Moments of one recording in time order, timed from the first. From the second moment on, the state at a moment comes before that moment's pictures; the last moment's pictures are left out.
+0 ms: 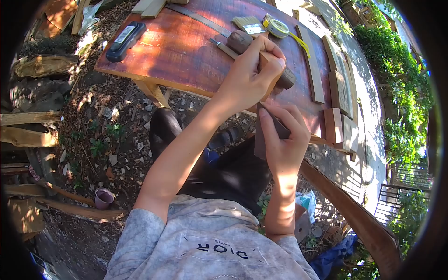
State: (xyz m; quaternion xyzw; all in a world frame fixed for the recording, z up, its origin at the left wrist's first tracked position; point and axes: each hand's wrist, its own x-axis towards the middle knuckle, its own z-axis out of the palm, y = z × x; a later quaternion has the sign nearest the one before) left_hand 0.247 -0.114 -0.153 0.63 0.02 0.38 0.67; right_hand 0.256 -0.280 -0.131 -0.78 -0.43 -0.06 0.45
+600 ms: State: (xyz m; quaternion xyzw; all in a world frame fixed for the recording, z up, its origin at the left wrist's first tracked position) left_hand 0.244 -0.114 -0.155 0.62 0.02 0.35 0.70; right_hand 0.257 -0.273 -0.126 -0.77 -0.38 -0.02 0.51
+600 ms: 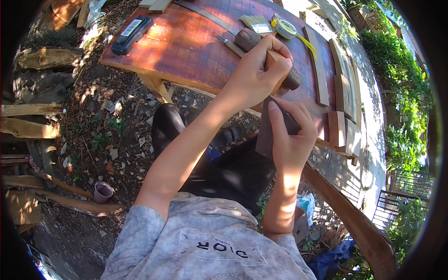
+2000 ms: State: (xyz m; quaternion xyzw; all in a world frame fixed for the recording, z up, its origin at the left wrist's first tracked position) left_hand 0.243 -0.112 -0.151 0.59 -0.01 0.31 0.74; right_hand 0.270 -0.282 -0.116 -0.74 -0.28 0.19 0.58
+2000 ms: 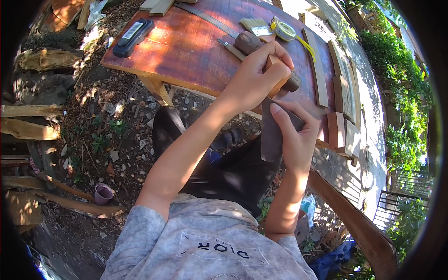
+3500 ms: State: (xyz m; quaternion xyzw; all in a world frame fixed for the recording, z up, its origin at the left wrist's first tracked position) left_hand 0.239 -0.112 -0.151 0.58 -0.01 0.30 0.76; right_hand 0.255 -0.280 -0.134 -0.74 -0.30 0.11 0.59
